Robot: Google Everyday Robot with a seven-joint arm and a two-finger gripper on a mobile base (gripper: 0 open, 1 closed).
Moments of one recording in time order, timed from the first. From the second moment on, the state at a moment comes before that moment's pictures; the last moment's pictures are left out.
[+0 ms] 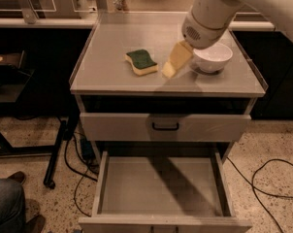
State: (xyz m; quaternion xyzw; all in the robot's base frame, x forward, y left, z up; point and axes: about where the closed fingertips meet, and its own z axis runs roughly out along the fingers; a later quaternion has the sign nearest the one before) arm 0.614 -0.114 0.929 -0.38 0.90 -0.03 0.22
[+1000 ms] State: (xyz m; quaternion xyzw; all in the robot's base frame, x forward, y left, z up) arm 0.688 -0.029 0.916 -0.37 0.90 0.01 0.24
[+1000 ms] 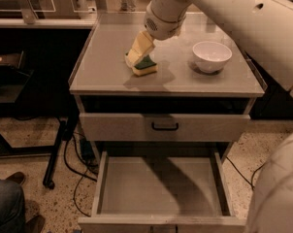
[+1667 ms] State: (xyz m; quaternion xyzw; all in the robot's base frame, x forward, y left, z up) arm 0.745 0.008 0.866 -0.34 0.92 0.01 0.19
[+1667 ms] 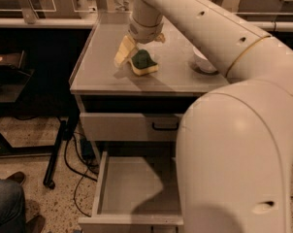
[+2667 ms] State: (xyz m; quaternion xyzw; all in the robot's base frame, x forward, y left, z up) arm 0.770 -0.008 0.805 -0.27 0.95 0.03 0.14
